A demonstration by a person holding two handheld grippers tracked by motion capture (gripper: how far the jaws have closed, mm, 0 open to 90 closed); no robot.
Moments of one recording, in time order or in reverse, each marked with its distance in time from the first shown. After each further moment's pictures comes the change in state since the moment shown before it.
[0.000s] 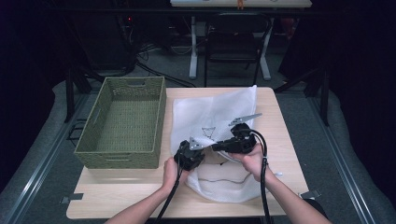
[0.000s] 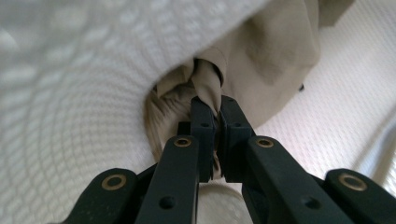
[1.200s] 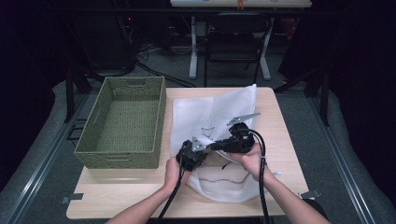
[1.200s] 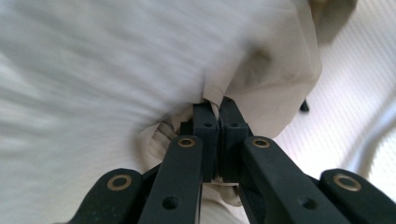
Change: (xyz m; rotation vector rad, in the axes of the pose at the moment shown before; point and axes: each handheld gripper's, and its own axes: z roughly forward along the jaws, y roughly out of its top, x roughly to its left) left arm -0.004 0.010 -0.009 -0.058 0.013 0.021; right arm 0.006 0.005 0.000 -0.009 -0.003 -0.022
